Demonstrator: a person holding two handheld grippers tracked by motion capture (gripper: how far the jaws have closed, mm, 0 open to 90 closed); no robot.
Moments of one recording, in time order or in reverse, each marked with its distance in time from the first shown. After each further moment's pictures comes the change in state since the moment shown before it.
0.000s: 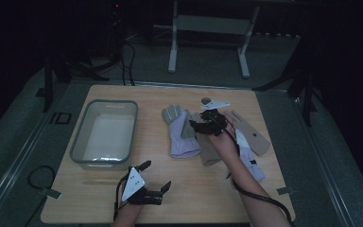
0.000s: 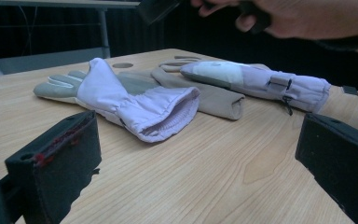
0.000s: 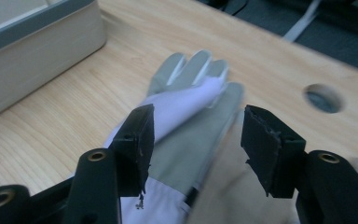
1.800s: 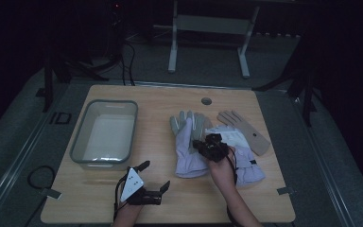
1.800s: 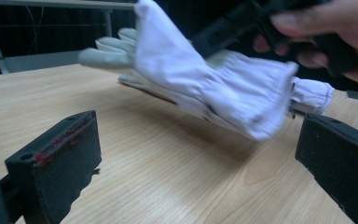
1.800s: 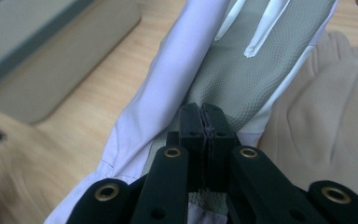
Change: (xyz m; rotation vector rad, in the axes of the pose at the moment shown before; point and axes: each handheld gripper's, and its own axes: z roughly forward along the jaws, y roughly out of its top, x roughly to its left) left arm 0.000 -0.001 -0.003 -0.008 0.015 -0.021; right arm 0.048 -0.062 -0.034 0.001 0.065 0.253
